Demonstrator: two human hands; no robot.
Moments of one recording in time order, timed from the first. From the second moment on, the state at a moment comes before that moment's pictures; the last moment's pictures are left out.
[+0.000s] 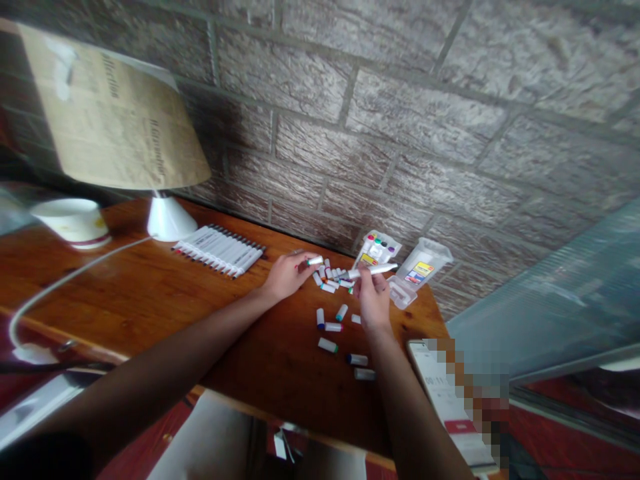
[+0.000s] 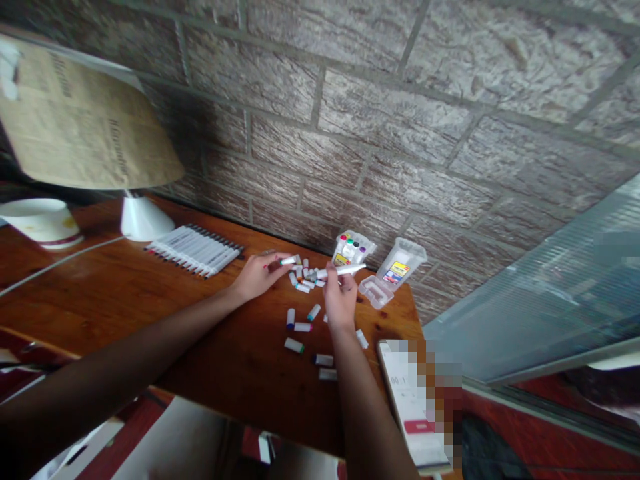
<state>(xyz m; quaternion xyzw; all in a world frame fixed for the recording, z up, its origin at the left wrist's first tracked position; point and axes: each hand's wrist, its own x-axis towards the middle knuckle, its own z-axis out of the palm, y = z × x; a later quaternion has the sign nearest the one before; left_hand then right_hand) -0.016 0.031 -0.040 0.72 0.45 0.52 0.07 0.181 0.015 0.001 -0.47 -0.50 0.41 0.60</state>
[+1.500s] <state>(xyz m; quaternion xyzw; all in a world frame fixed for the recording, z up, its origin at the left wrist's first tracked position) -0.007 0.019 -0.038 0.84 0.36 0.38 0.14 0.184 0.014 -0.004 -0.46 -0.60 0.34 0.56</state>
